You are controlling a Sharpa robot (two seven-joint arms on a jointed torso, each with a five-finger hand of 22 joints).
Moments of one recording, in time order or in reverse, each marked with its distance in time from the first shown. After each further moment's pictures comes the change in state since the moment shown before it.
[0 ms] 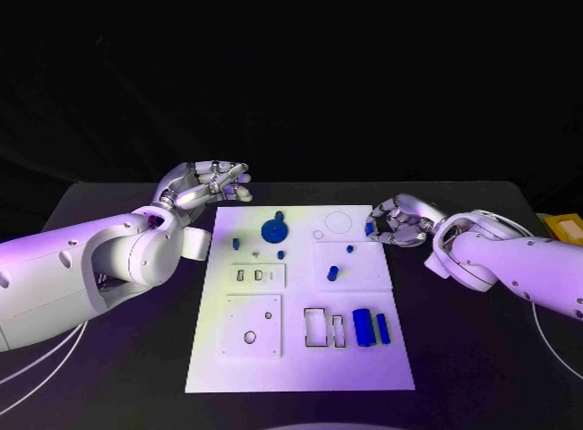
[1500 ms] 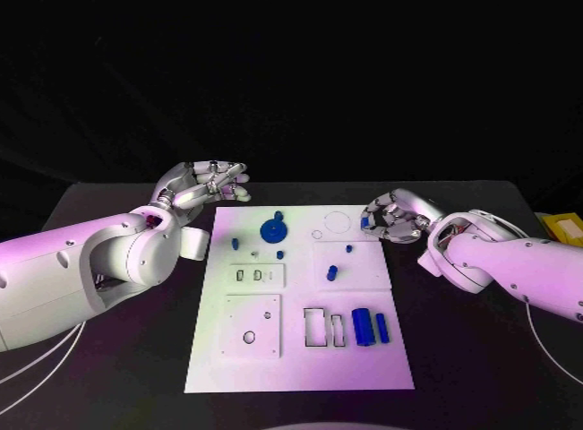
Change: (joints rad) left arm 0.000 -0.002 0.000 -0.004 0.000 0.003 -0.004; left_hand 0.000 0.000 0.003 -0.003 0.000 0.000 0.000 0.000 0.000 0.000 0.000 0.000 0.000 0.000 0.000 0.004 0.003 0.000 0.000 0.000 0.000 0.000; right arm 0.010 -0.014 0.000 0.080 0.002 -0.095 -0.012; right_hand -0.026 0.081 0.056 -0.035 -0.069 0.074 -0.032 0.059 0.014 0.057 -0.043 0.031 0.000 0.003 -0.039 0.000 0.000 0.000 0.000 -0.036 0.015 0.000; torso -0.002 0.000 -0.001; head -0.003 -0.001
